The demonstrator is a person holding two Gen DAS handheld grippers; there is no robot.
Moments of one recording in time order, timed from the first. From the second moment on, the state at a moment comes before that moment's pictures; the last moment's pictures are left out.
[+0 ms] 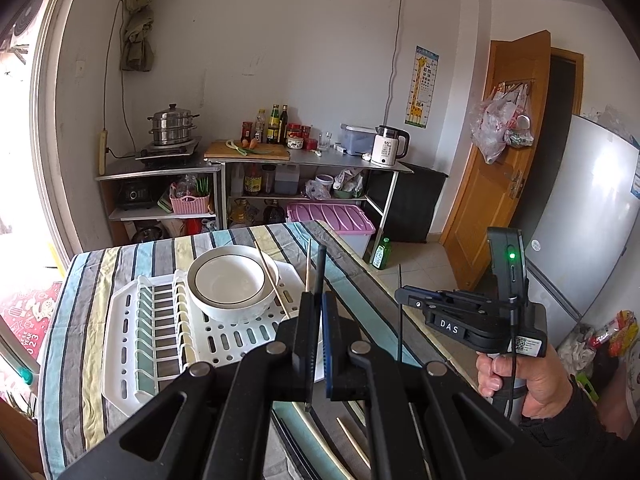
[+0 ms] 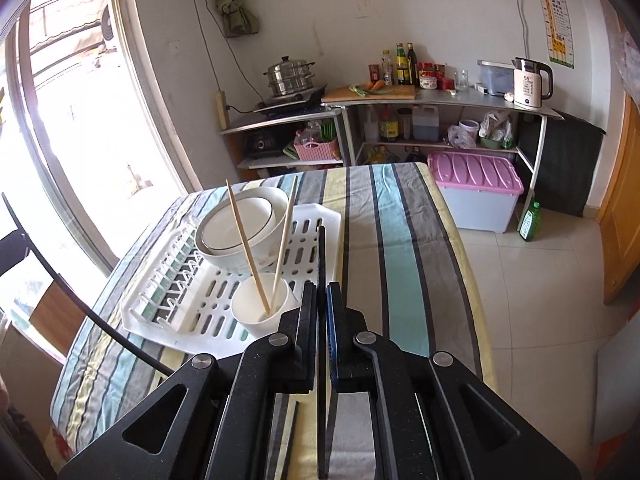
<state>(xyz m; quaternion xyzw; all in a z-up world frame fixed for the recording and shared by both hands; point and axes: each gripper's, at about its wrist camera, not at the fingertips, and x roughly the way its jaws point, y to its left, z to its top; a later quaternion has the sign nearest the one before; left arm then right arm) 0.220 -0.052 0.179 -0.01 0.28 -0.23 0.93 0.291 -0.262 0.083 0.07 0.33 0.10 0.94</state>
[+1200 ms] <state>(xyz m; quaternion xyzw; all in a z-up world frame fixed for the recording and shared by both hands) 0.315 -0.066 0.197 -0.04 0.29 -0.22 0.93 0.313 -0.239 0.167 0.05 0.23 0.14 0.96</state>
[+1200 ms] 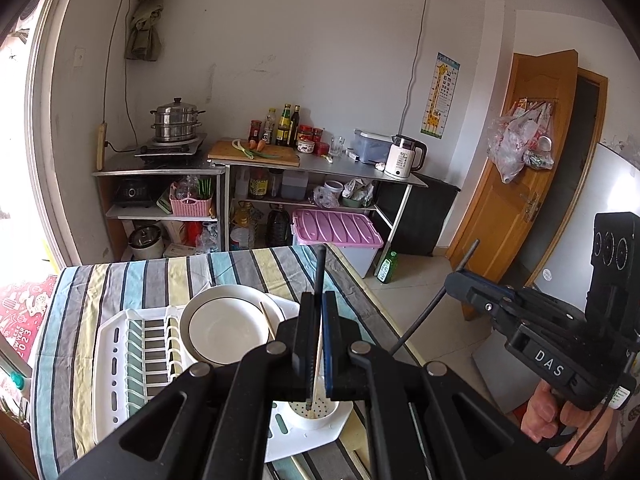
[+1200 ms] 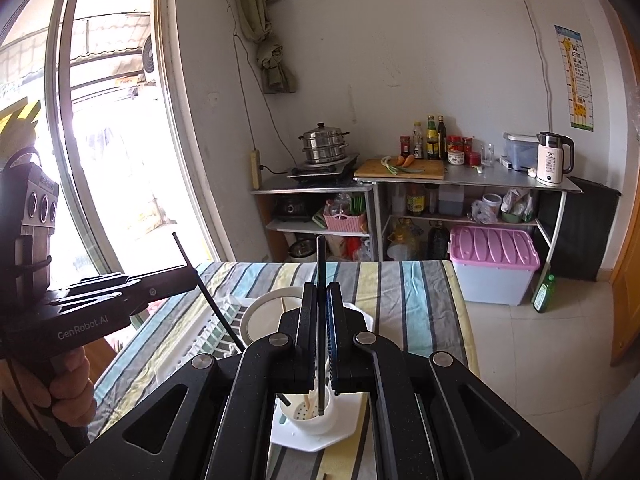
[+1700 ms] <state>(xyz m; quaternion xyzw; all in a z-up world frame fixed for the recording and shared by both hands) 0.352 -0.058 0.142 -0.05 0.35 -0.20 0.91 0.357 -0.249 0.103 0.09 0.29 0.13 0.94</state>
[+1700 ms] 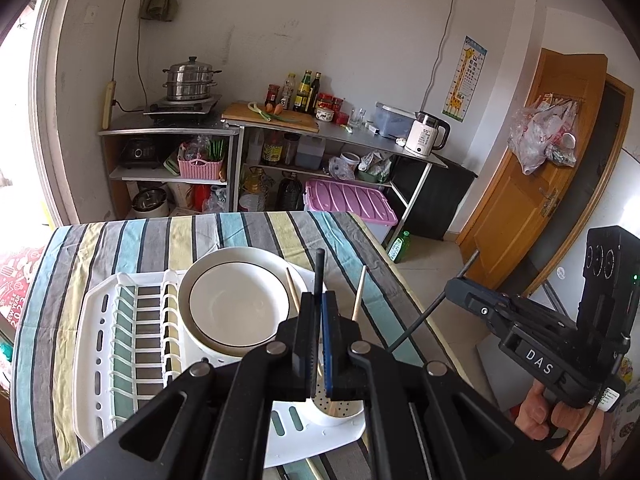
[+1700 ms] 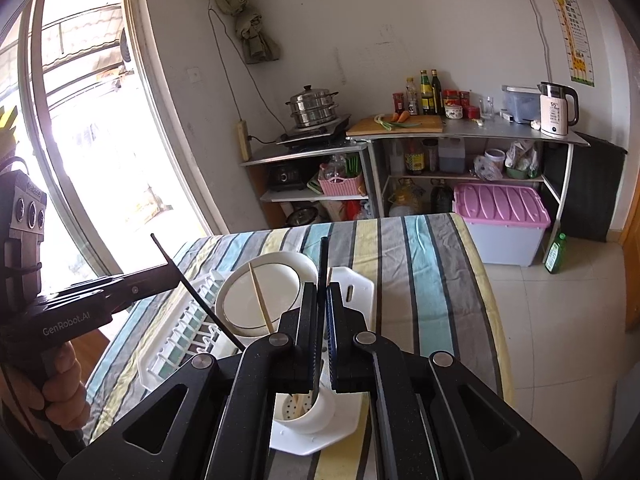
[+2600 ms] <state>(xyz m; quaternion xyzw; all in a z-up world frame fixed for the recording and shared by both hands) 0.311 -0.038 0.129 -0.02 0.32 -0.16 0.93 0.319 -0.253 0.094 0.07 0.30 0.13 0.94</state>
